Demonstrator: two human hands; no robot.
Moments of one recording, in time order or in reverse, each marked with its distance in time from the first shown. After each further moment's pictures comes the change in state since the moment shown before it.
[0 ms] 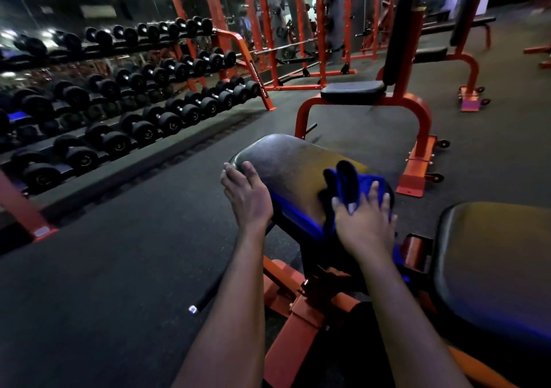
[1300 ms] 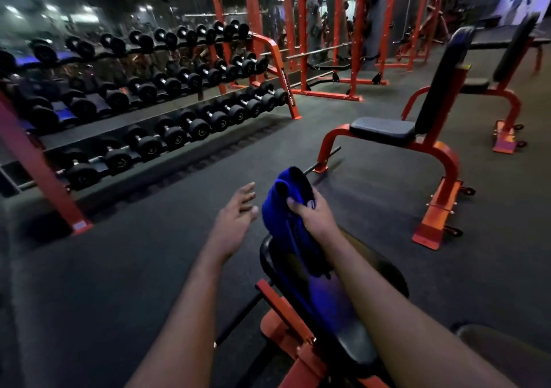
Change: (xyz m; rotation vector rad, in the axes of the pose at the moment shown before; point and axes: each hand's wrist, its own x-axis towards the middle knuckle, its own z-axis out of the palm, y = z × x) left_hand 0.135 0.121 -0.124 -0.067 -0.507 -0.003; right_hand 0.093 -0.242 -0.046 1.045 -0.566 -0.145
